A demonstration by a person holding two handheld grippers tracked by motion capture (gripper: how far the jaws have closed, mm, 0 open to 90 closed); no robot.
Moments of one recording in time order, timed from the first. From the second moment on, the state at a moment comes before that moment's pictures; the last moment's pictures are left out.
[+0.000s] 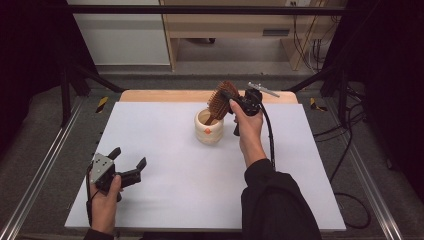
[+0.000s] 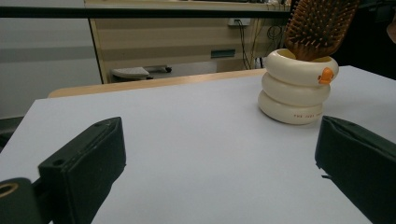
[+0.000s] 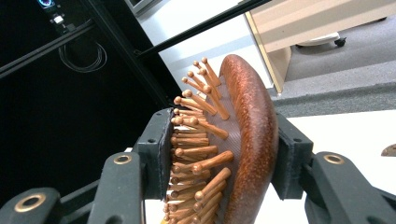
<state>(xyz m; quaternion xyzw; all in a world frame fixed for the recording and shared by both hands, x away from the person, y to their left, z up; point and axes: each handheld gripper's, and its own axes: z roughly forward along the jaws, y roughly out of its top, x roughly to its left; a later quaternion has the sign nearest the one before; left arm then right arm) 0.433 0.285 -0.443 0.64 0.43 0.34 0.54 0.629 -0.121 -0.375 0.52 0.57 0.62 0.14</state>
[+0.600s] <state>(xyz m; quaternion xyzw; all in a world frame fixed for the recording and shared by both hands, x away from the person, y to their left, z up) 0.433 0.290 -0.442 0.64 0.43 0.34 0.54 0.630 -0.121 -0.375 0.52 0.57 0.62 0.14</state>
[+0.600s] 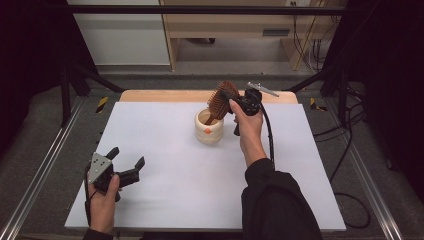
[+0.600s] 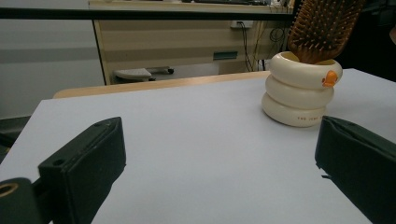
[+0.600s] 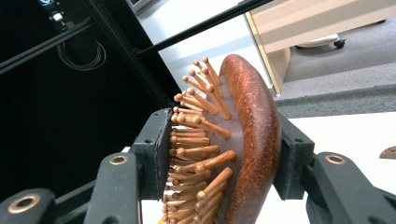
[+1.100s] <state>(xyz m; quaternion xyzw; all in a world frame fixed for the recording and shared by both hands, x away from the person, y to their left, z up) 0.433 0.293 -0.442 0.63 0.44 0.34 0.54 0.629 -0.121 -0.374 0.52 0.58 0.62 0.14</state>
